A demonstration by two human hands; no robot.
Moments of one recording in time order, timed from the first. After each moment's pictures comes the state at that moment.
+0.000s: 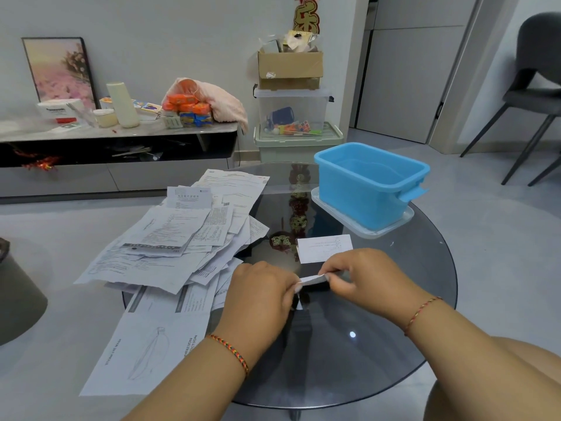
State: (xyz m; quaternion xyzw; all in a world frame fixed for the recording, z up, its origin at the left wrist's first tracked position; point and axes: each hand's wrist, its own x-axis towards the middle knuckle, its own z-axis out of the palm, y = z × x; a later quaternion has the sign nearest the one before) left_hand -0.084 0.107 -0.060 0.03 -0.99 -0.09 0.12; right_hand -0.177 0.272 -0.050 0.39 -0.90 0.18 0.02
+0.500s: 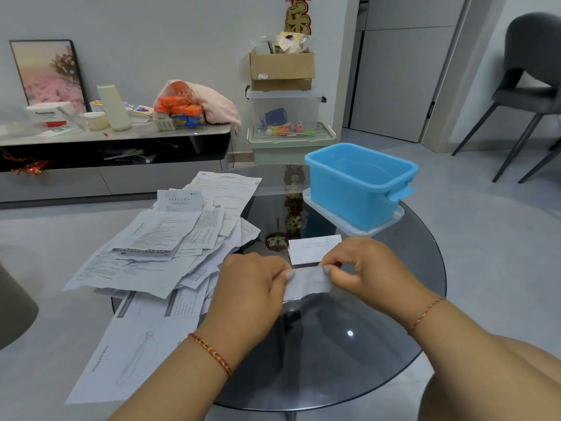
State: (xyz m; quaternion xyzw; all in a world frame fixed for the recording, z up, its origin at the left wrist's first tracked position) left_hand -0.081 0.109 -0.042 0.01 -0.95 -0.22 0.21; right_hand -0.172 0.284 -0.033 0.40 -0.87 0.27 0.06
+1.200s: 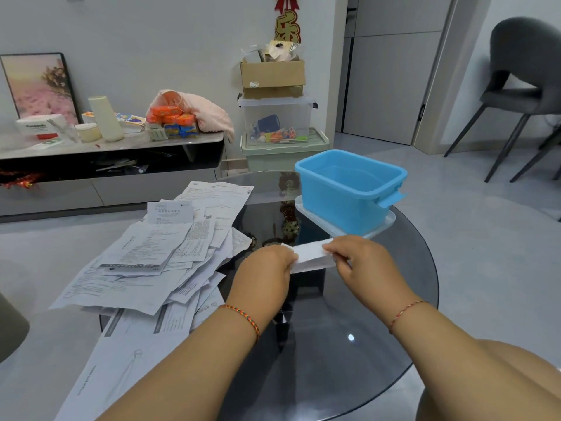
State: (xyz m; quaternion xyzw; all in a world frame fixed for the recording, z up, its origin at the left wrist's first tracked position) left_hand -0.135 0.121 -0.048 0.02 -0.97 -0.17 0.14; right_hand -0.203 0.286 -0.060 0.31 -0.89 0.30 0.16
